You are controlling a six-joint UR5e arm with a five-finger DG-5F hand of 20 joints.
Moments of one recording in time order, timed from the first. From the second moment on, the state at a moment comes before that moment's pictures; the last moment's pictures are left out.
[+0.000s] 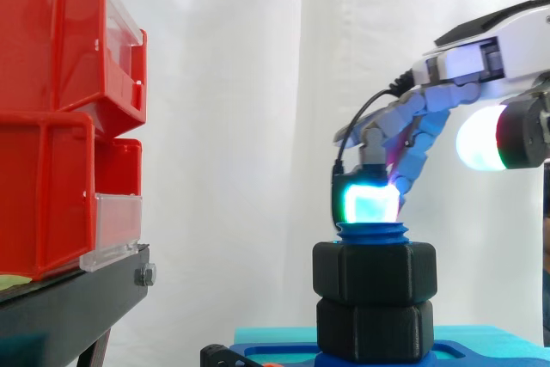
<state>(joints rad) 0.00 -2.17 -1.00 -3.39 -1.78 -1.79</state>
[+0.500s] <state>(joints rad) 0.05 -1.82 -1.35 -3.11 -1.58 -1.70</state>
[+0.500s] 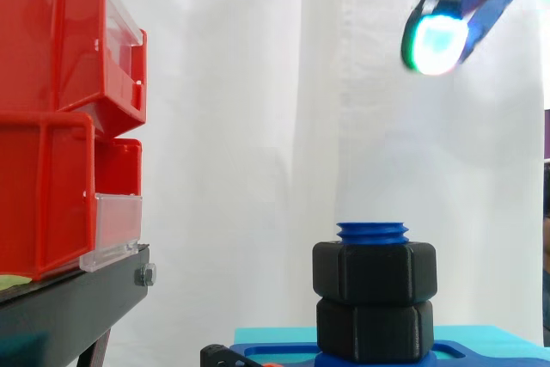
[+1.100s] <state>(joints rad) 0.12 -1.69 -1.59 -3.19 -1.34 -1.44</state>
